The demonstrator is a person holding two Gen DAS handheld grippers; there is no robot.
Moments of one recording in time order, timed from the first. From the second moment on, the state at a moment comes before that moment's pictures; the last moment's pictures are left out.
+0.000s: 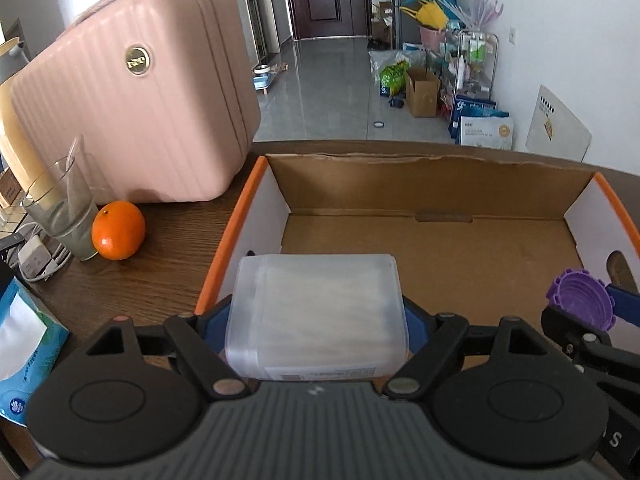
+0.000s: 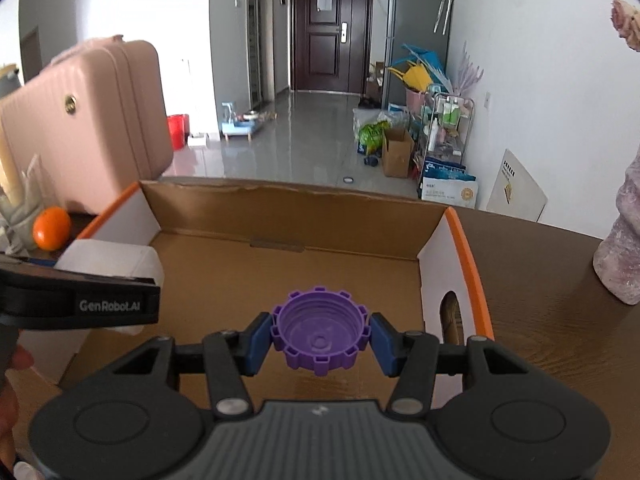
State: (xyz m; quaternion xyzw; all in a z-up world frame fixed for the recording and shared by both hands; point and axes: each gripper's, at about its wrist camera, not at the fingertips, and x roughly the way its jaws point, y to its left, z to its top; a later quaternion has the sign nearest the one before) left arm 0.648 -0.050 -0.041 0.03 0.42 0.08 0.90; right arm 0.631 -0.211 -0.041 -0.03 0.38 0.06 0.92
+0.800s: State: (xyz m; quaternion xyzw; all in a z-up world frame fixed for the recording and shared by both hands) left arm 0.652 -0.059 -0.055 0.06 0.44 0.06 0.90; right arm 0.636 -0.200 -0.064 -0.06 0.41 0.06 0.91
